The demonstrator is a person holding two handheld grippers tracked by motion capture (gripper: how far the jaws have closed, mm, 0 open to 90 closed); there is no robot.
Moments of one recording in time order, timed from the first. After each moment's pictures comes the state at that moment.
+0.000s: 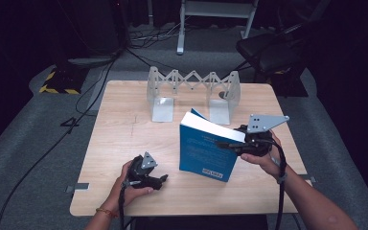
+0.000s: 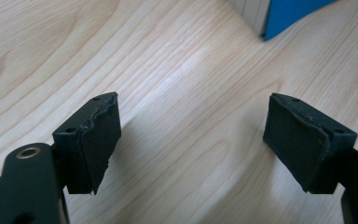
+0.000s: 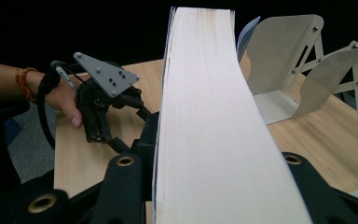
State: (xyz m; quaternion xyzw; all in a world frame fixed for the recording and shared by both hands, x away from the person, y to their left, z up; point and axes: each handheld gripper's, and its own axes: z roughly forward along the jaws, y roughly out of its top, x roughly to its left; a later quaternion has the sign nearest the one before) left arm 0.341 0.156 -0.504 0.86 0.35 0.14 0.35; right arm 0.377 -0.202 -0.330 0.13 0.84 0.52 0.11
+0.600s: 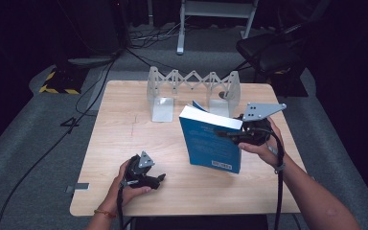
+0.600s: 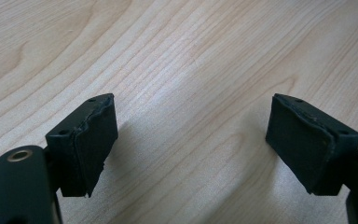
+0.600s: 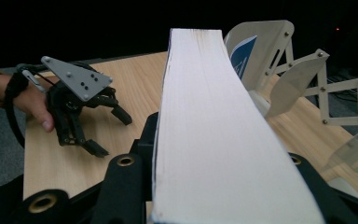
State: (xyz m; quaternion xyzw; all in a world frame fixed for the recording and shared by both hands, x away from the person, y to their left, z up) left arm 0.342 0.157 -0.504 0.85 0.36 0.14 0.35; right arm 0.392 -0.193 -0.306 0.15 0.85 0.49 0.14
